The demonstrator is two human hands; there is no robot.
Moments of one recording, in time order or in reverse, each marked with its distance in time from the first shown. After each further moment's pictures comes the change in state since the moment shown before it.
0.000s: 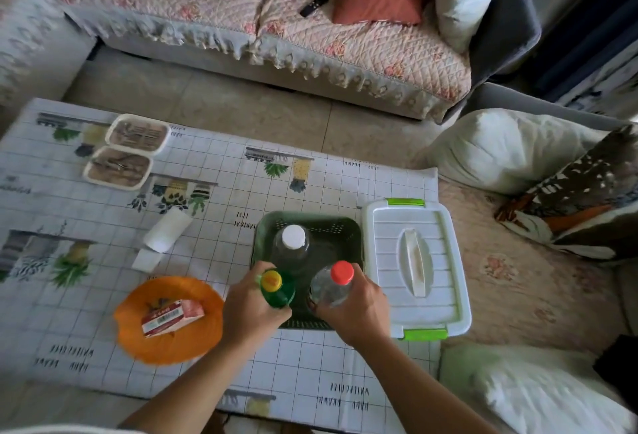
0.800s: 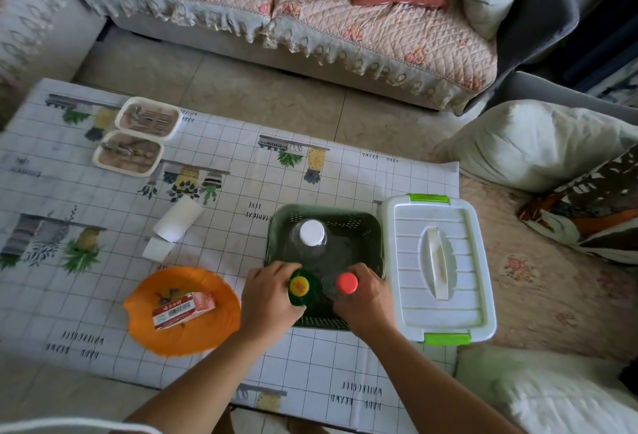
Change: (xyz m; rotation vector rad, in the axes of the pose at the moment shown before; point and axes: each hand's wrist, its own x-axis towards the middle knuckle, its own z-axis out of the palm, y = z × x) left_hand 0.013 -0.021 0.016 0.209 -0.048 0.130; right_hand 0.024 0.006 0.030 0.069 -0.146 0.114
